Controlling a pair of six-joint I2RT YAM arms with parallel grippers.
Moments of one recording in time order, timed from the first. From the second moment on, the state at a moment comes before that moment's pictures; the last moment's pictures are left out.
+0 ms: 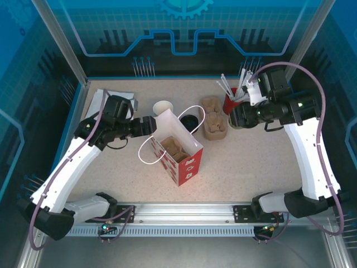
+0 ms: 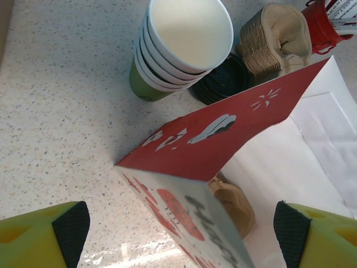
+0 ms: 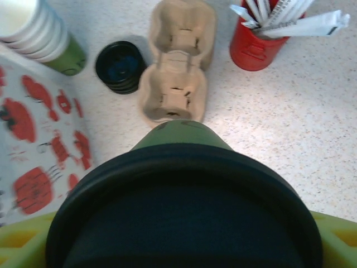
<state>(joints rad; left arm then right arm) -0.39 1.15 1.29 -0.98 0.11 -0.56 0.32 1.35 1.90 -1.53 -0.03 0.07</state>
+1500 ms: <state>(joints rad) -0.39 1.24 1.25 -0.89 0.20 -0.62 0.96 1.76 2.26 -1.52 -0.10 0.28</state>
